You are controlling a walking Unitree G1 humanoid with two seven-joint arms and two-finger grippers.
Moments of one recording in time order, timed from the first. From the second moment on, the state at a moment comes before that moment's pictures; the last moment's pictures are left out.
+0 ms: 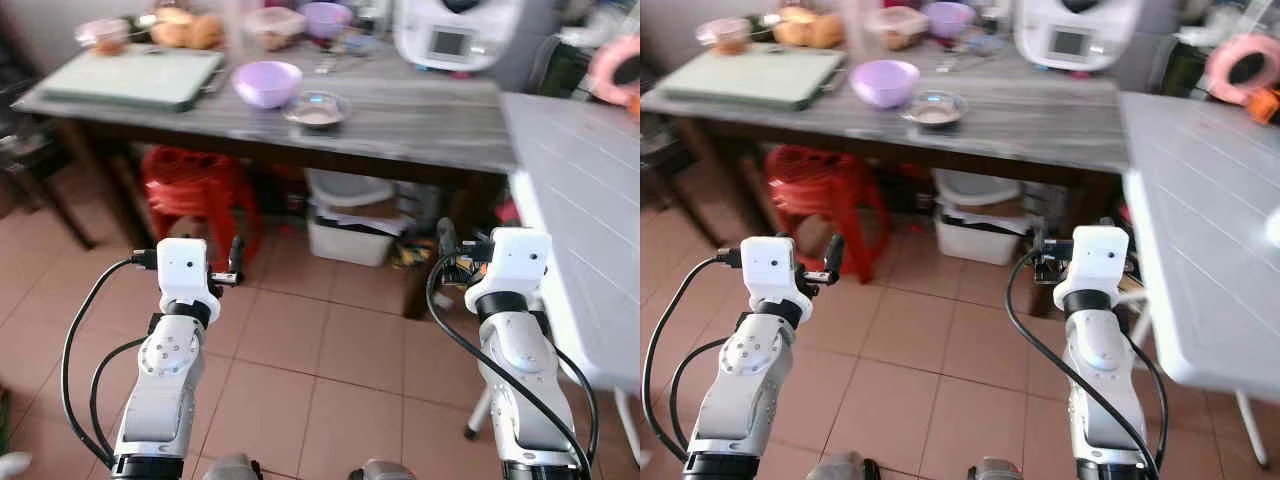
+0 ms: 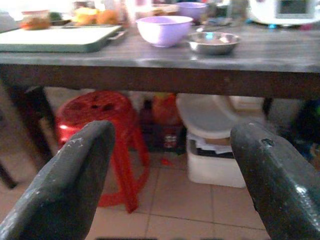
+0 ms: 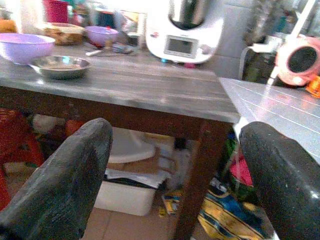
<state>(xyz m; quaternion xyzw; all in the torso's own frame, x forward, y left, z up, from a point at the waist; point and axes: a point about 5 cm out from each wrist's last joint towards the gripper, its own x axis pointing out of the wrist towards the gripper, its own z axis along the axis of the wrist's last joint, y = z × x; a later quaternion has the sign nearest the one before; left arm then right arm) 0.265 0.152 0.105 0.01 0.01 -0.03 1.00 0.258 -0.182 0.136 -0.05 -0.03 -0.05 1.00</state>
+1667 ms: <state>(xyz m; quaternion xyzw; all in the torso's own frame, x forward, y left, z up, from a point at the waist) 0.268 0.155 0.108 0.02 0.01 -0.04 1.00 0.272 -0.168 0.143 -0.03 -0.05 -0.03 1.00</state>
